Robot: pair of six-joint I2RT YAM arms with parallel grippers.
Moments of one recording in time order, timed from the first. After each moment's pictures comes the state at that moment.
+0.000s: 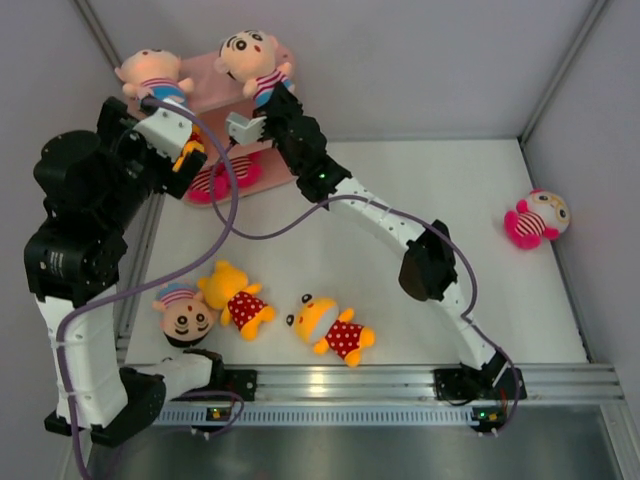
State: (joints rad) left arm -0.21 1.13 1.98 -1.03 -0.06 0.63; right arm 0.85 2.36 2.38 0.27 0.33 -1.44
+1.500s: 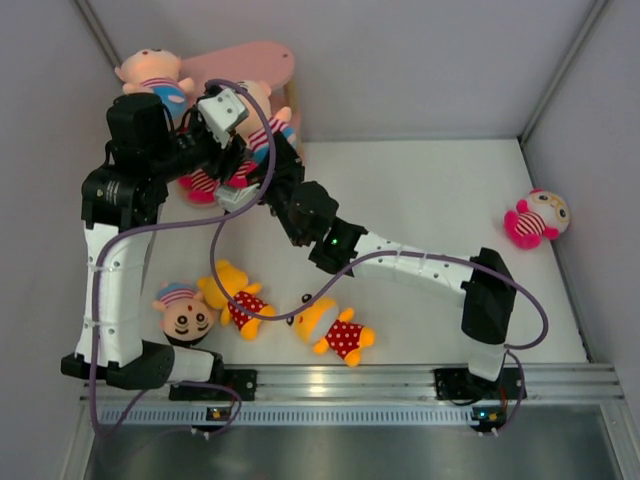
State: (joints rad) left arm -0.21 1.36 2.02 -0.98 0.47 0.56; right arm 1.14 1.84 1.66 0.47 0.61 -1.71
